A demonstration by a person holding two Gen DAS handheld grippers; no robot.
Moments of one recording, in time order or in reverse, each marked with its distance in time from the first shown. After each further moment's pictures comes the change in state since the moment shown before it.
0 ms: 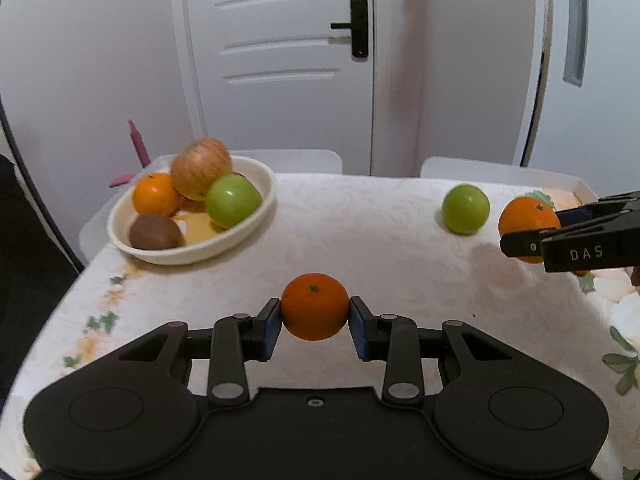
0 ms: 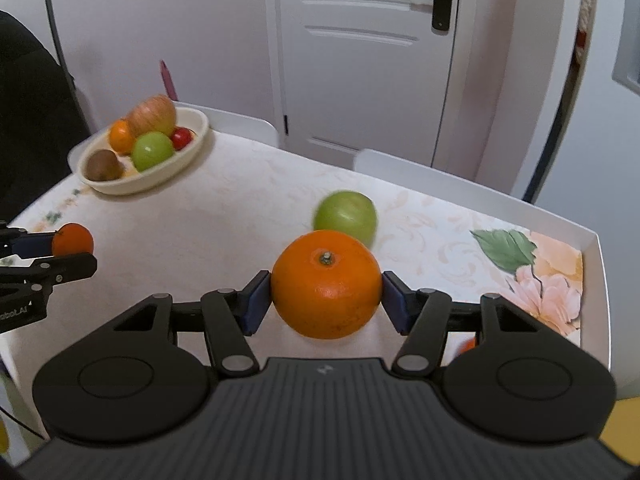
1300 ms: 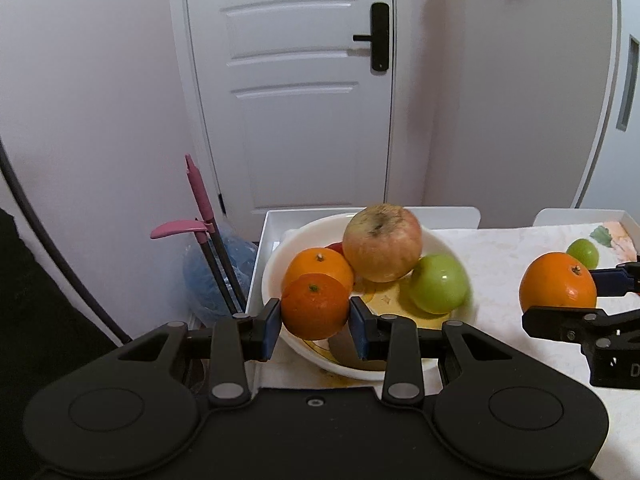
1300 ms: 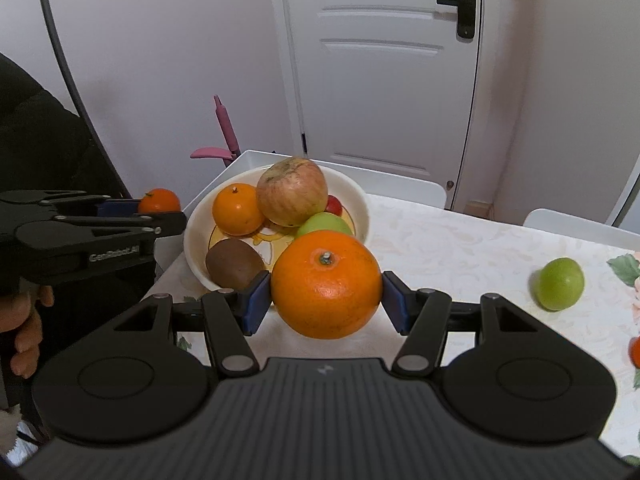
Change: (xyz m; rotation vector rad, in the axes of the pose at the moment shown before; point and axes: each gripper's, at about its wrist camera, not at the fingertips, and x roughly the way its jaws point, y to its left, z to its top) left arm 0.056 0.214 0.084 0.089 0.002 -0.112; right arm 0.052 0.212 0.092 0.146 0.009 -0.067
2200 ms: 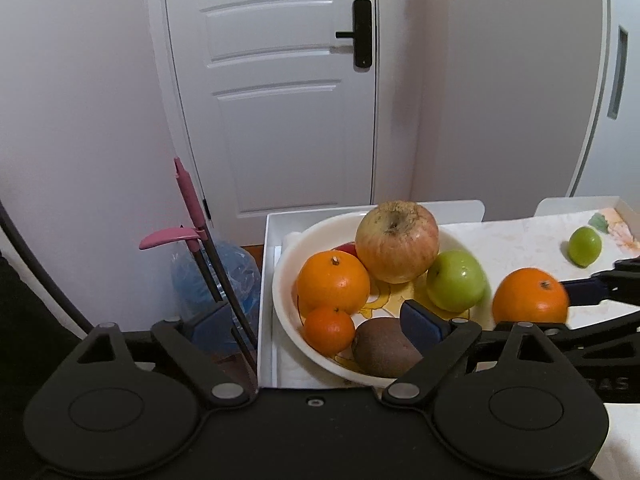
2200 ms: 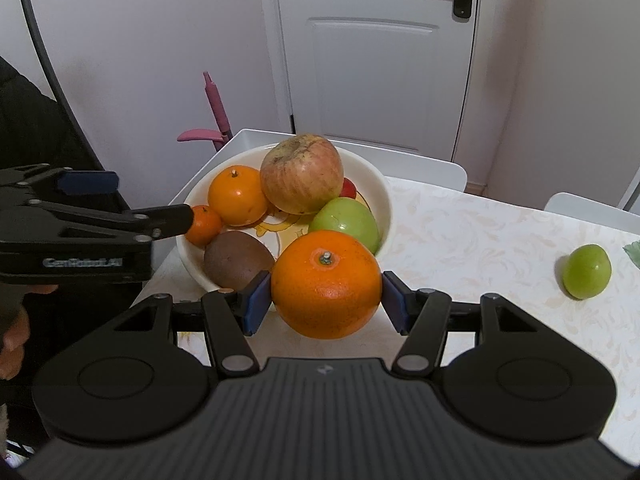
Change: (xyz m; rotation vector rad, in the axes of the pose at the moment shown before) left arm 0.011 0.023 0.002 0.044 -0.015 -0.051; right arm 0.035 0.024 0.003 0.005 0.052 -0.044
